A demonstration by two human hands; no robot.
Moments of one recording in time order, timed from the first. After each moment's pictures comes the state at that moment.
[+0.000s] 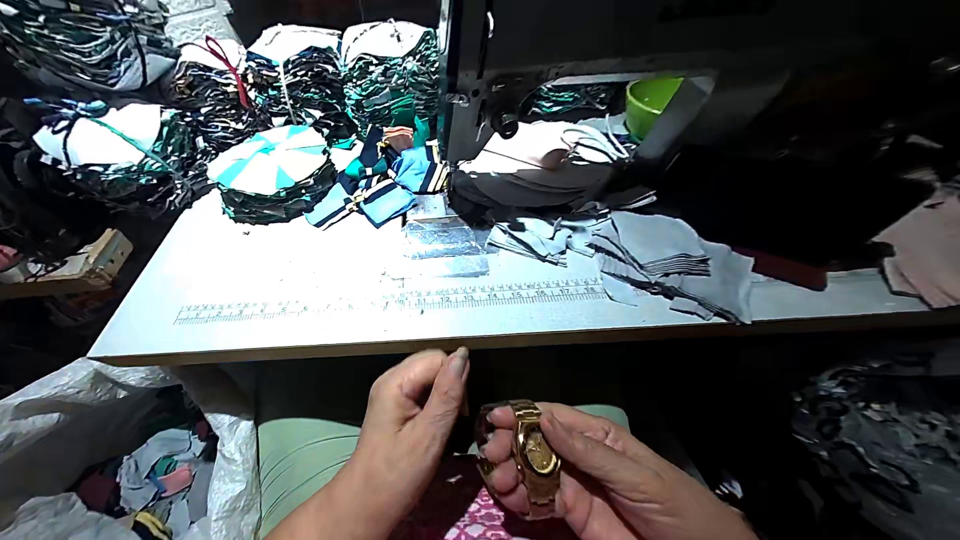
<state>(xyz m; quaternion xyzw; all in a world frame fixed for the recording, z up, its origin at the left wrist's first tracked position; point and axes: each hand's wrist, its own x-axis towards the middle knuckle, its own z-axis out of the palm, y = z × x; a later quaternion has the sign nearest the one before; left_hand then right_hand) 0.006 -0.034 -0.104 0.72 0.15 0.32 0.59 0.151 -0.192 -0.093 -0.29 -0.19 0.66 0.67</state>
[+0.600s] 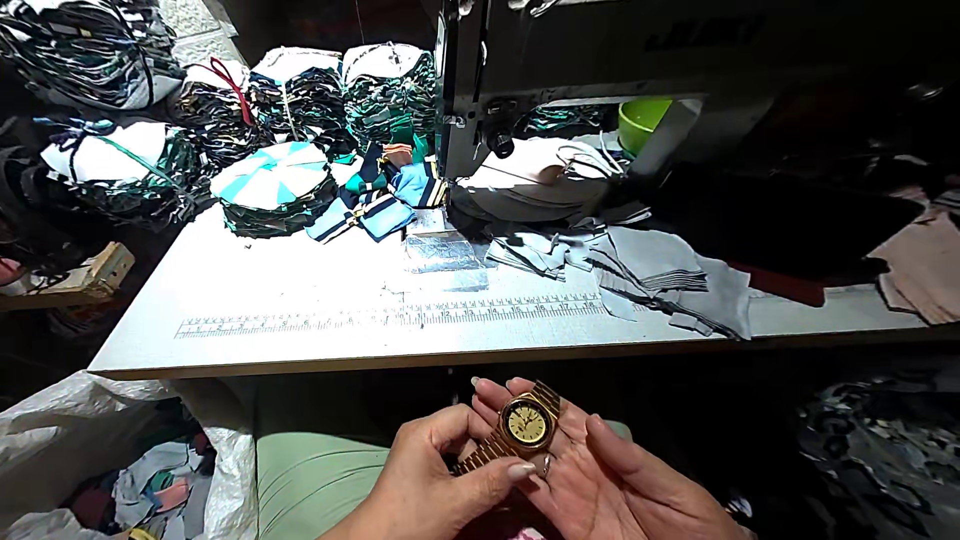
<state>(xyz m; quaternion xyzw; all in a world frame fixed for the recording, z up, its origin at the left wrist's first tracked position) 0.002 -0.049 -0.126 0.71 0.10 0.25 0.65 0.144 -0.187 -0.103 -0.15 -0.13 0.62 0.76</state>
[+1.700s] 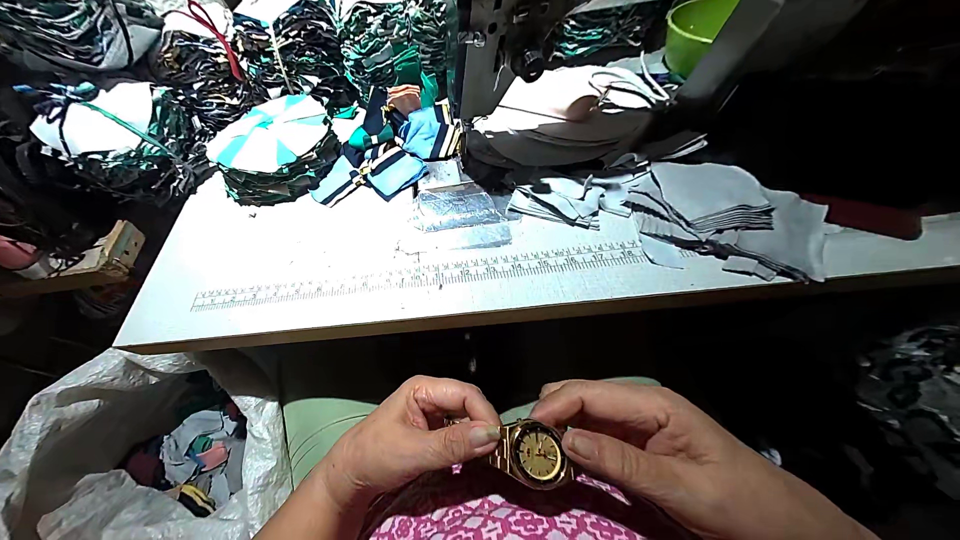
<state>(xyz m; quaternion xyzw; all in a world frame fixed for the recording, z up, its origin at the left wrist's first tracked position) -0.022 -0.007 -0.130 0.58 -0.06 0.09 0.80 0.168 -0.182 -0.112 -0.42 -0.56 0.42 0.58</state>
